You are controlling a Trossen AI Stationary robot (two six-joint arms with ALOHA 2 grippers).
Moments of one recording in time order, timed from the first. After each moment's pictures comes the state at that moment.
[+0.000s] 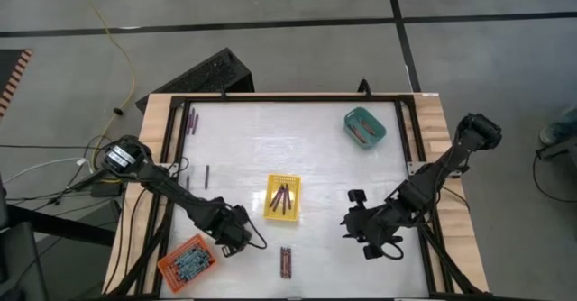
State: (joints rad) left arm -0.55 1.74 0.97 -0.68 -0.01 -0.99; right arm 0.71 1.28 1.05 -0.63 0.33 0.41
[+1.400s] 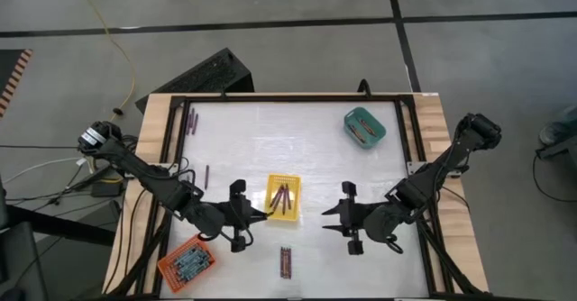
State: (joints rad) left arm -0.57 1.35 0.97 -0.13 -0.53 -0.36; right arm 0.68 1.28 1.05 -0.33 0.58 0.32
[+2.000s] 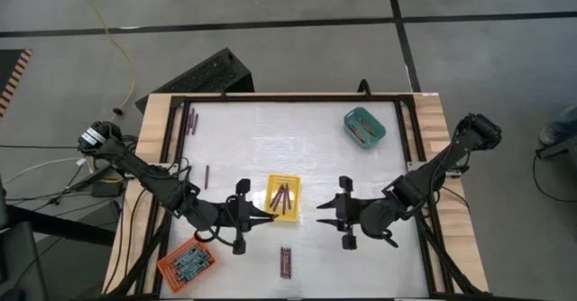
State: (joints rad) left arm -0.57 1.35 0.97 0.09 -0.54 -0.17; right arm 0.64 1.28 1.05 -0.27 0.60 0.27
